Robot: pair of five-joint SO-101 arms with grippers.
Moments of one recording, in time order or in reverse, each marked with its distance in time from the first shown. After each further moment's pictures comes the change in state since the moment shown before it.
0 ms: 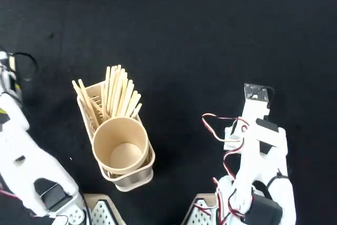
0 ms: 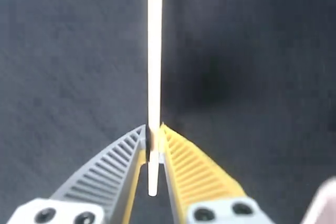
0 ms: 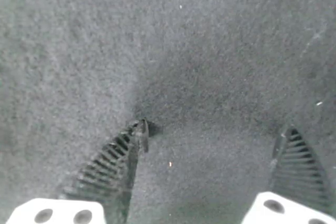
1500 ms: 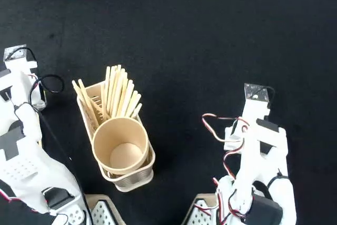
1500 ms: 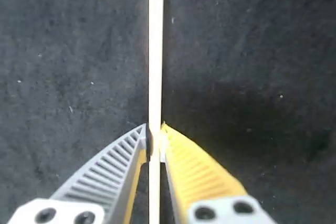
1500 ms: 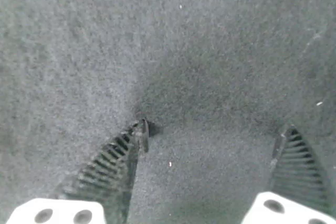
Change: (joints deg) left arm 7.6 -20.7 45.5 -38.1 3.3; right arm 0.0 0.0 0.0 0.0 0.0
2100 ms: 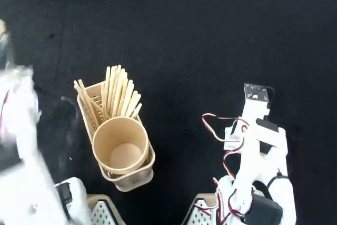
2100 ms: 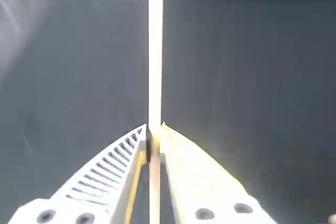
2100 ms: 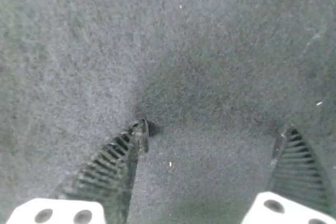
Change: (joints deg) left arm 6.3 -78.6 20.7 3.1 1.8; right arm 0.0 0.0 0.0 0.0 0.0
